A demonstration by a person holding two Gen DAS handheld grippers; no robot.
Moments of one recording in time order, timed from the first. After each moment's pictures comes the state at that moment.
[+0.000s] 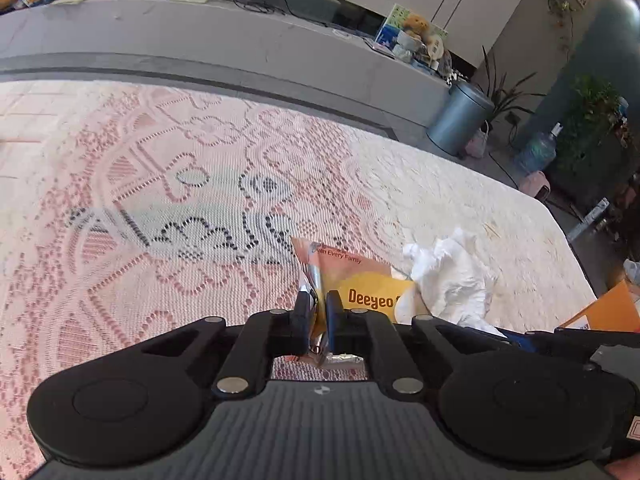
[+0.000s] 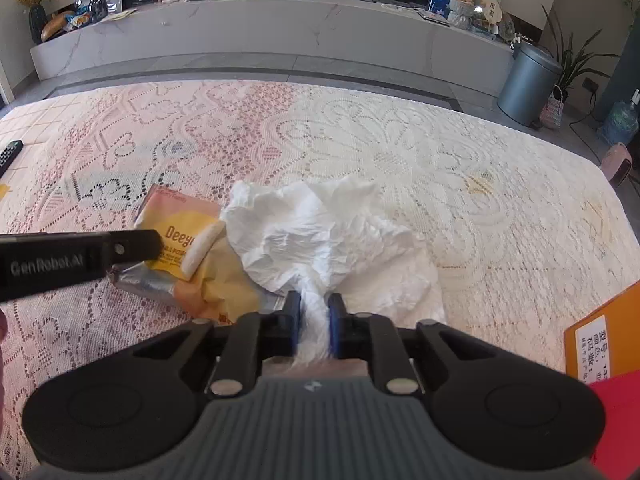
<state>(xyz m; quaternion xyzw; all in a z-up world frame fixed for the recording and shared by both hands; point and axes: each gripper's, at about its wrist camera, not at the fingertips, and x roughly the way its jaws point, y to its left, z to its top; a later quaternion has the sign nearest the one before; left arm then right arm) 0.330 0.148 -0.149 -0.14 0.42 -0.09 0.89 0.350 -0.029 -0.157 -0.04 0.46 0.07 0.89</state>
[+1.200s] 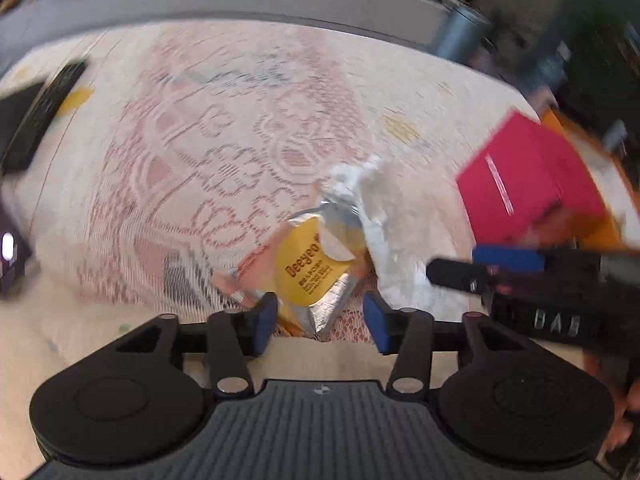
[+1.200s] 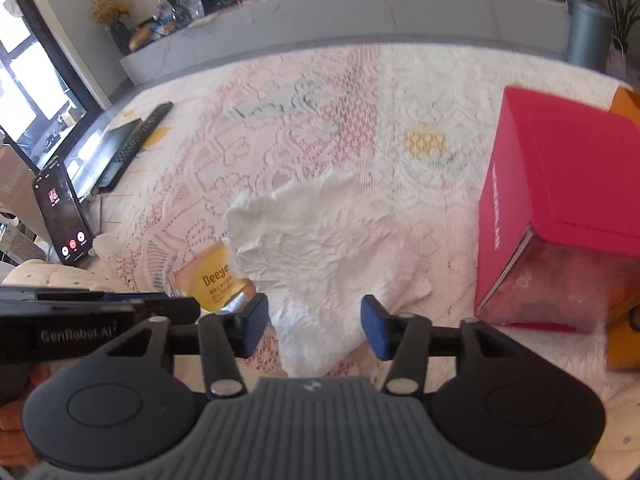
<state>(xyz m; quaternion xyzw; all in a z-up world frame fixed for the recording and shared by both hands) 0.142 0.110 -0.104 -0.04 0.52 -0.09 0.85 0.172 -0.068 -0.115 0.05 0.47 0.21 0.86</state>
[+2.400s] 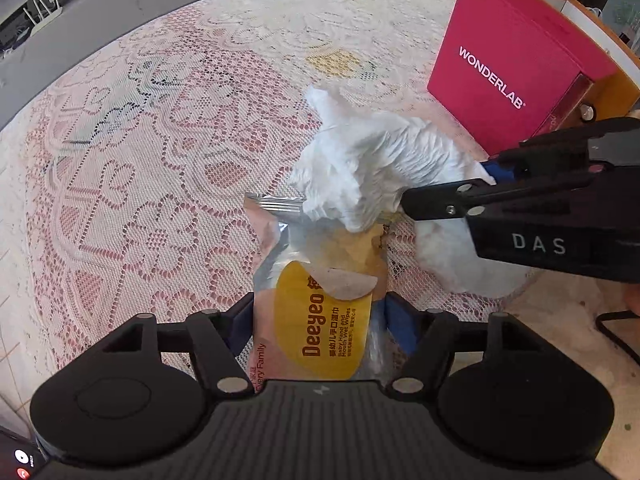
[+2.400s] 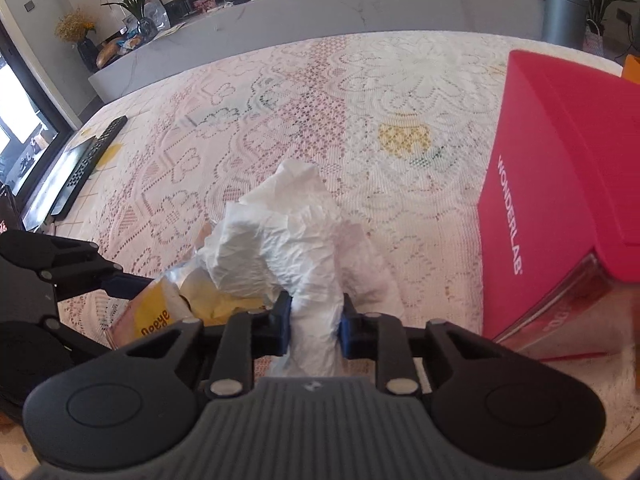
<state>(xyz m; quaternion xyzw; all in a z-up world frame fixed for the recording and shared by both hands) 0.204 0.079 -0.156 0.14 0.55 -0.21 0.80 0.212 -0.058 -0.157 0.07 0.48 0.16 0.86</state>
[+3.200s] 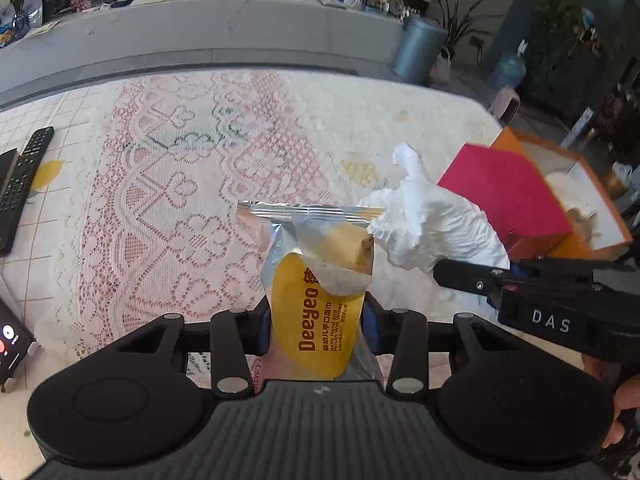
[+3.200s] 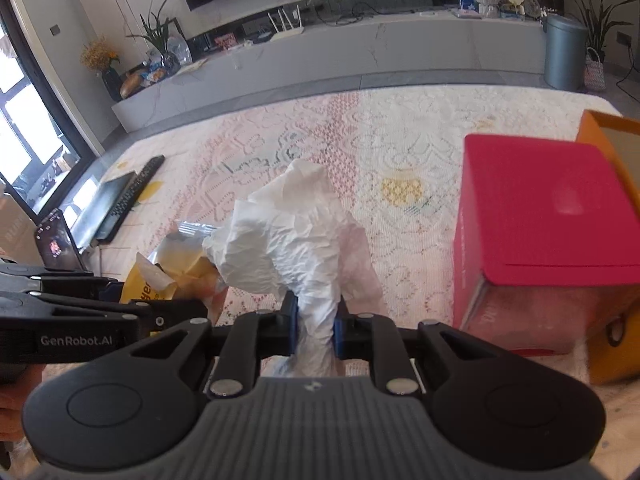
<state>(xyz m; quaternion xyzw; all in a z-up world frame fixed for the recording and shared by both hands) 0.157 0.104 -0.065 -0.05 0.47 -0.13 0.87 0.163 -0.093 -0.087 0.09 0.42 0.19 0.88</state>
